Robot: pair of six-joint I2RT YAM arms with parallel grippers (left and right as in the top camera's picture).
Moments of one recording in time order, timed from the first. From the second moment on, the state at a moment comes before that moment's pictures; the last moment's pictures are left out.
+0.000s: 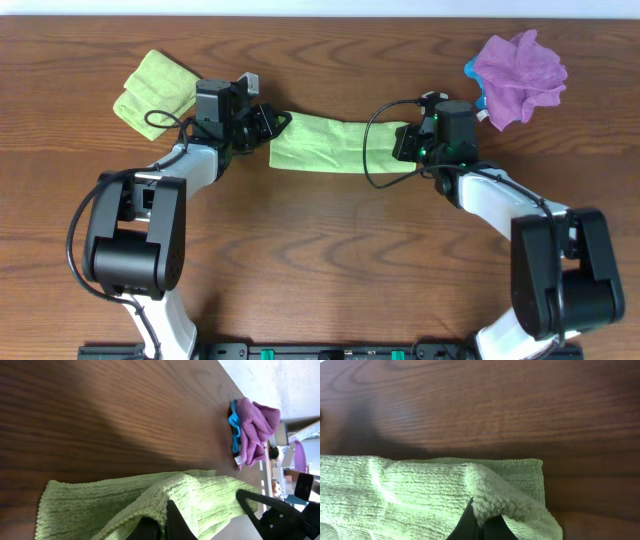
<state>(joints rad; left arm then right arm) -0.13 1.96 1.04 0.23 0.67 -0.67 0.17 1.79 0.87 0.18 -0.23 0.38</state>
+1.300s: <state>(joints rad) -0.06 1.91 1.05 0.09 0.60 -0.55 0.18 1.64 0.91 -0.08 -0.27 0.37</state>
